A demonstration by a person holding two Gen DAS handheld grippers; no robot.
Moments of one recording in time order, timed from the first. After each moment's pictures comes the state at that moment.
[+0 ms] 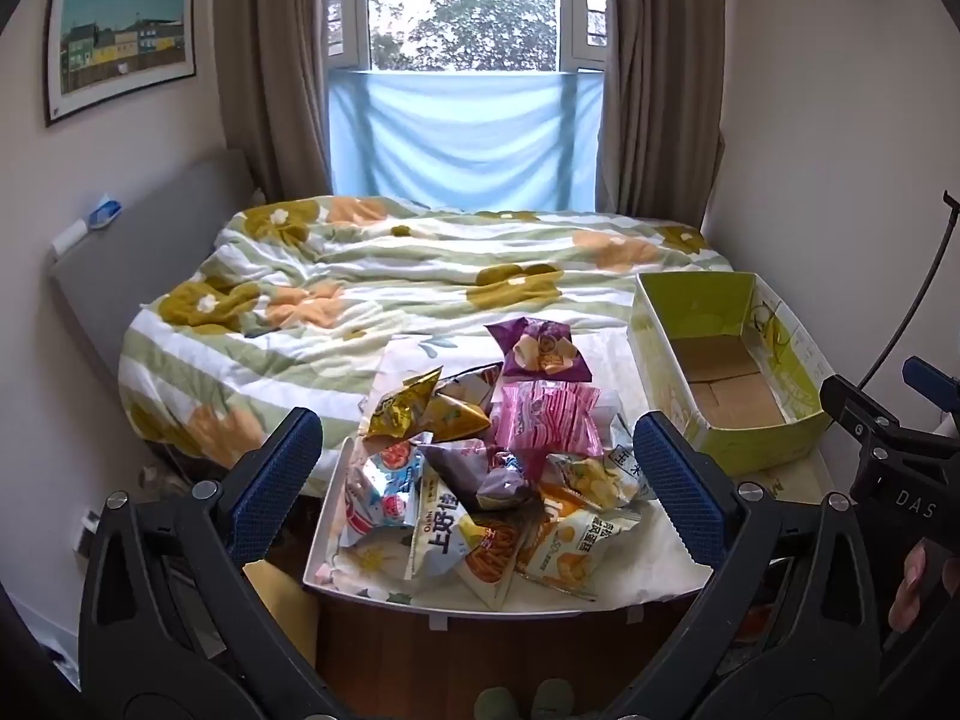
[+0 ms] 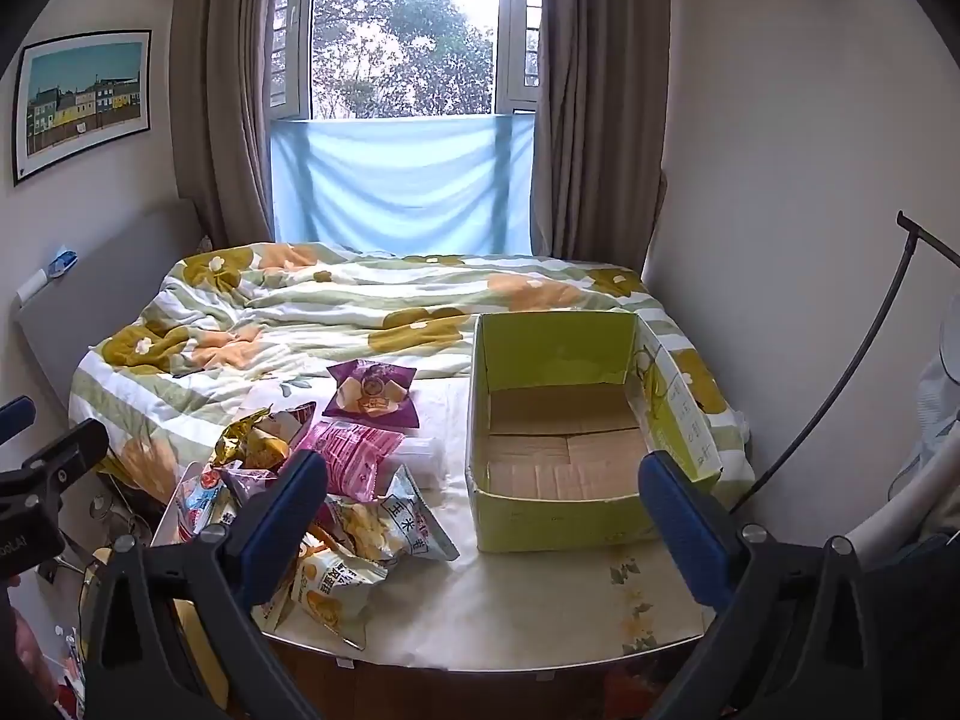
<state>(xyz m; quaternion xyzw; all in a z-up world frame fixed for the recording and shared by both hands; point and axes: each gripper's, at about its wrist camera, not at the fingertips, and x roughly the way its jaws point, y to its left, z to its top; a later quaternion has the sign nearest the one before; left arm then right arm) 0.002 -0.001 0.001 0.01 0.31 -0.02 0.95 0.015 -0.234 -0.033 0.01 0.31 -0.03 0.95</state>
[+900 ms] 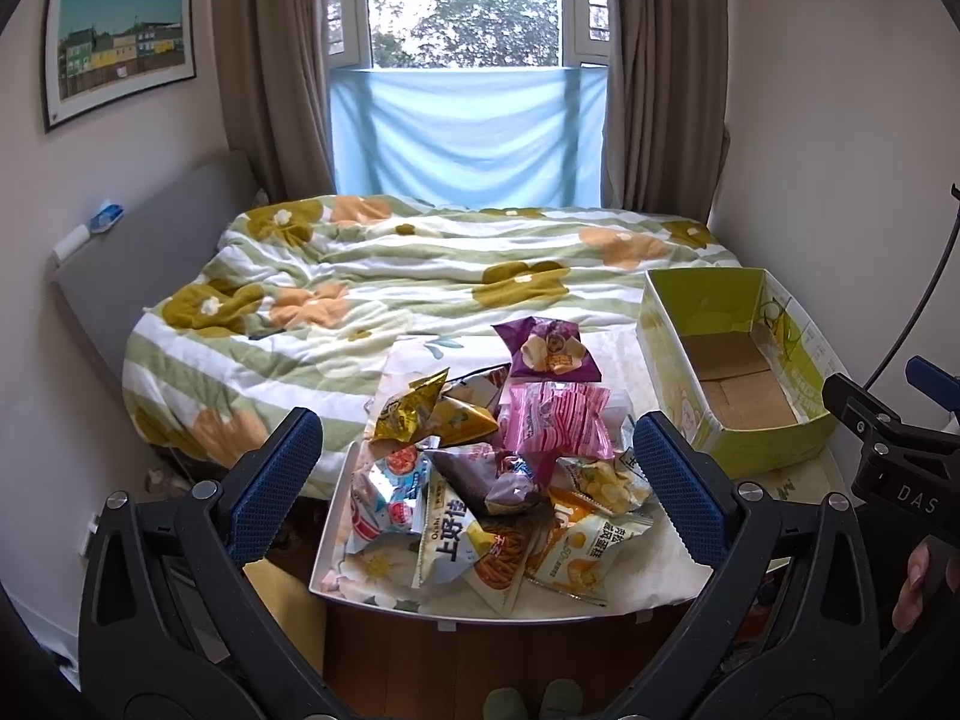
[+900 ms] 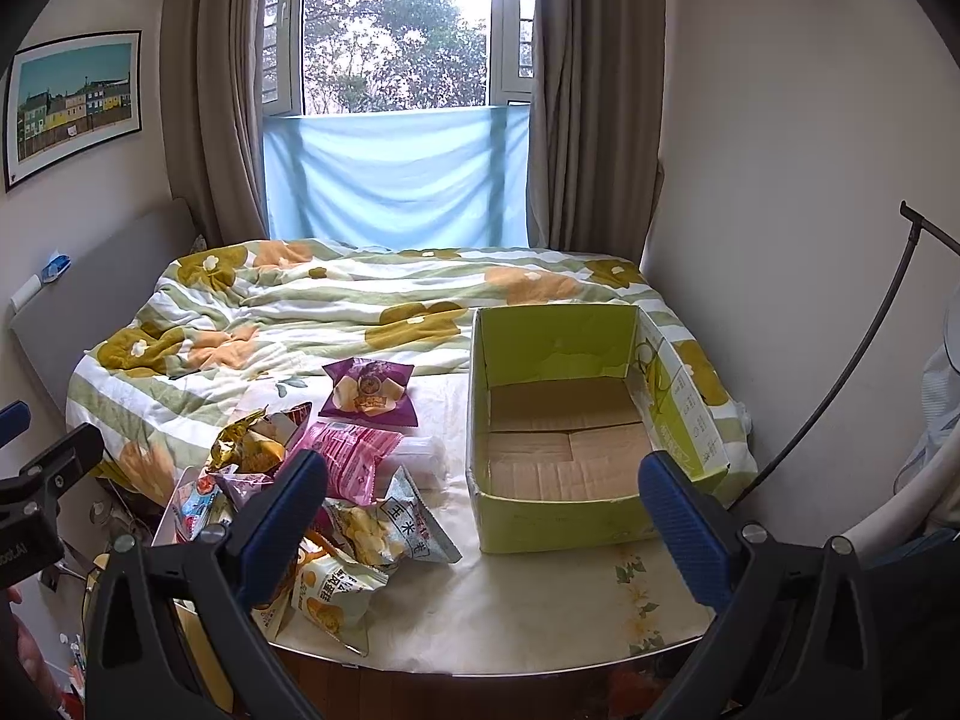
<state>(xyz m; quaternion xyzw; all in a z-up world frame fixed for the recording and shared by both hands) 0.013 0.000 -0.004 0.02 0.31 -0.01 0.95 0.023 -0.238 -0.041 0.01 0.32 -0.03 0.95</state>
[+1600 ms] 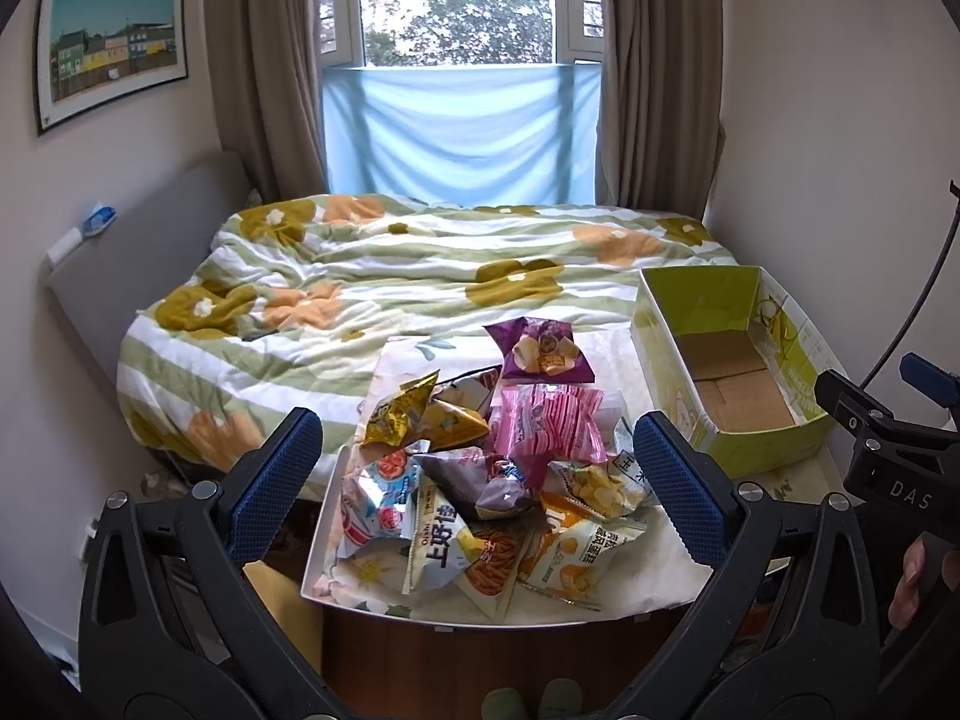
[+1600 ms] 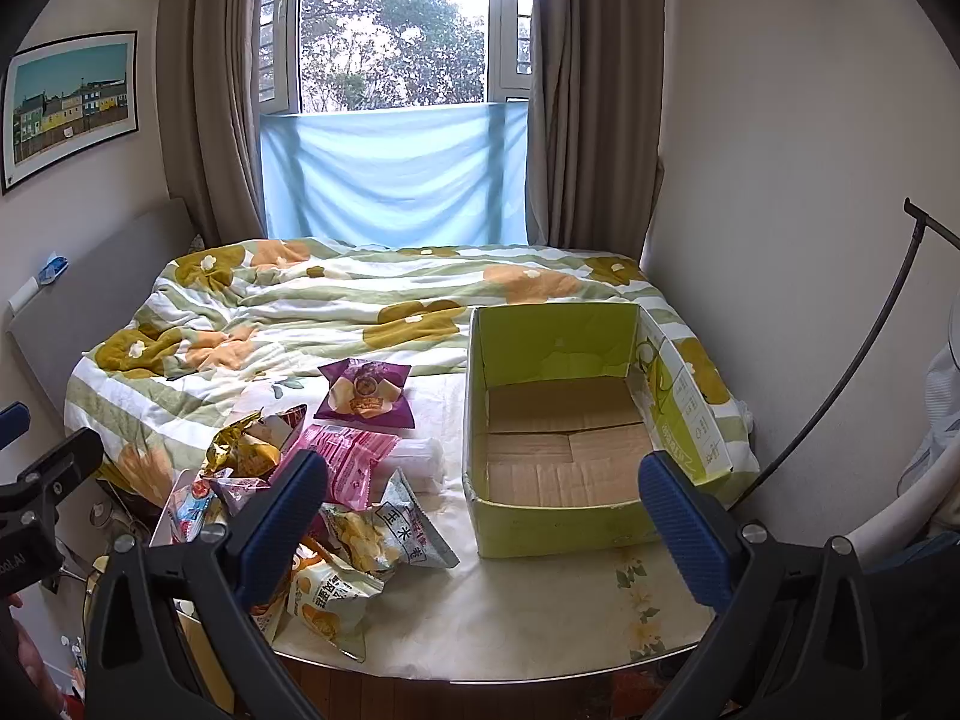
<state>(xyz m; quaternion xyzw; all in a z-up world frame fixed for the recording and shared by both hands) 0.019 -0.006 -0.004 0.02 0.32 -0.02 0.95 0.025 -0.238 -0.042 0.01 0.32 -0.03 0.95</state>
